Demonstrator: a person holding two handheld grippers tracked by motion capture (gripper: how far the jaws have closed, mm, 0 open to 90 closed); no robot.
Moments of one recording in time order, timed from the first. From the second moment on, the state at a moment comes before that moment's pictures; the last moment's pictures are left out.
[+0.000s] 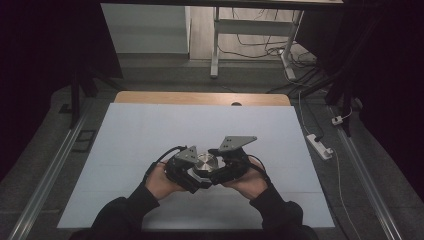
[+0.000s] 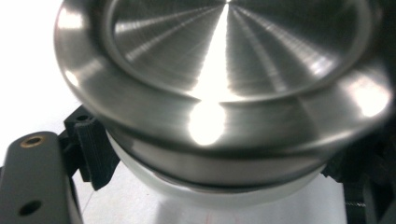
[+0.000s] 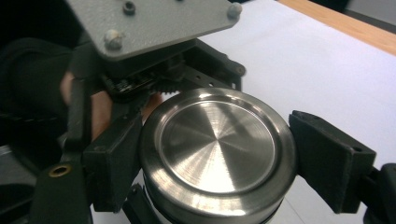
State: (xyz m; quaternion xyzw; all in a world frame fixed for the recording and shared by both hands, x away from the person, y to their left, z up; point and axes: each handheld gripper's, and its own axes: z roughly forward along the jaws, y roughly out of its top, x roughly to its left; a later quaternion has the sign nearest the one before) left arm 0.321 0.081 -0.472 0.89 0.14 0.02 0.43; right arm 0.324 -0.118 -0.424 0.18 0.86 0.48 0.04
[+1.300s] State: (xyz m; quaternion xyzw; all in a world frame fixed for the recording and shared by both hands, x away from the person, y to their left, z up) left arm 0.328 0.091 -0.473 0.89 0.15 0.02 0.42; right arm 0.329 -0.138 -0.416 0.14 0.84 0.52 0.06
